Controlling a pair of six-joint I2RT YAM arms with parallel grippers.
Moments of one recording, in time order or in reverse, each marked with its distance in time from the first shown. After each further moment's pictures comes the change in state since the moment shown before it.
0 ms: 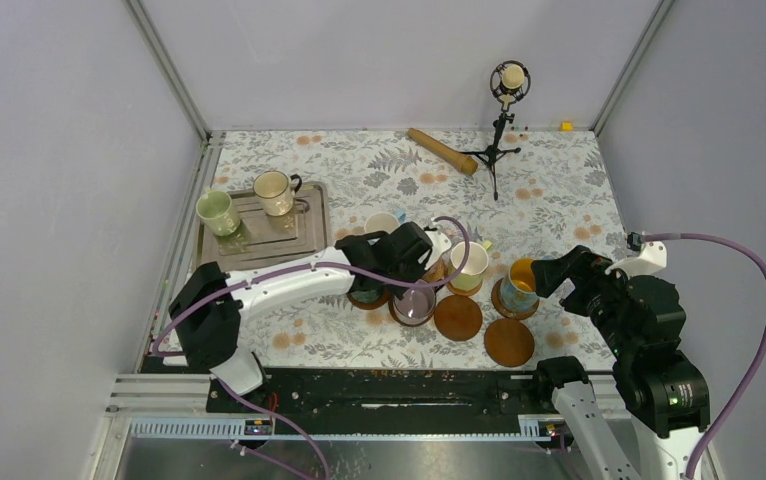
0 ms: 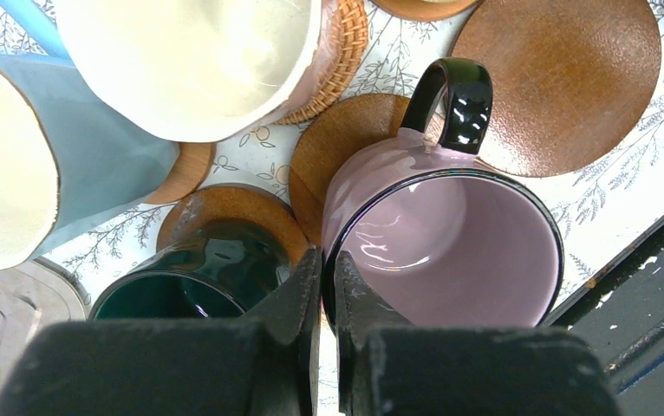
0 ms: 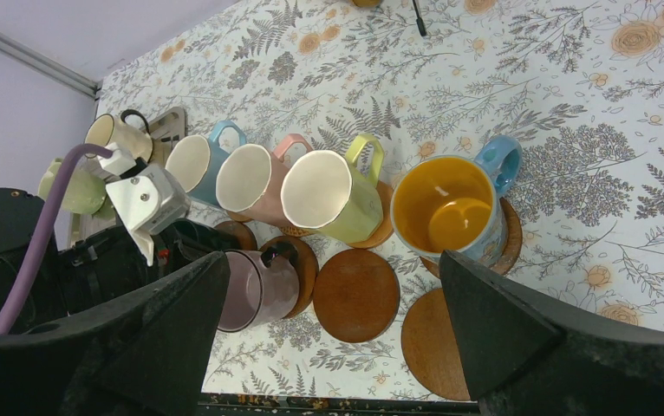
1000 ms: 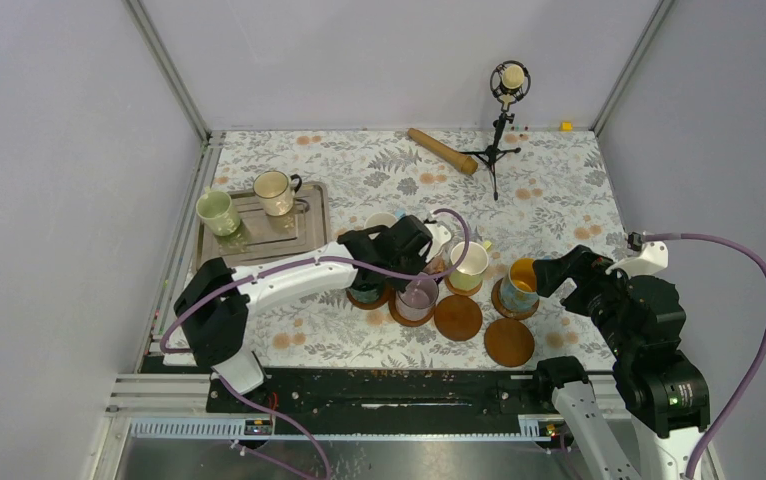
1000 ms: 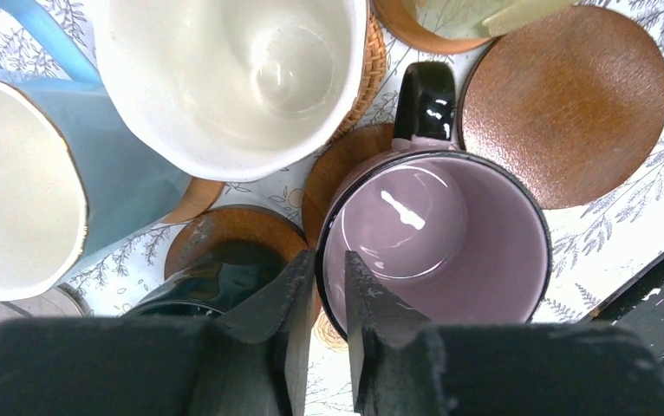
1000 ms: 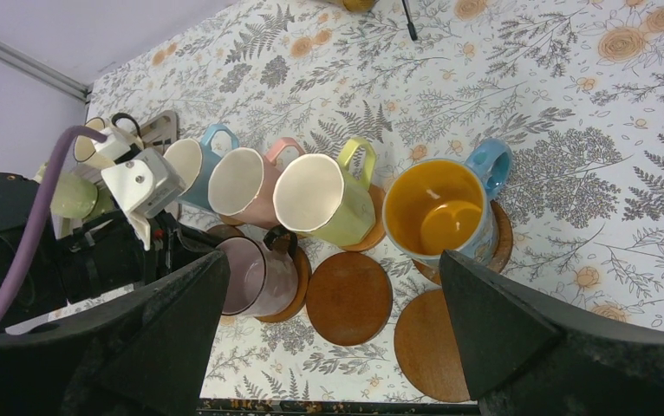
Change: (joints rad) left arm 0.034 0.035 0.016 0.037 0.010 -0.002; right arm 0.000 0.000 0.000 0.000 0.018 -0.010
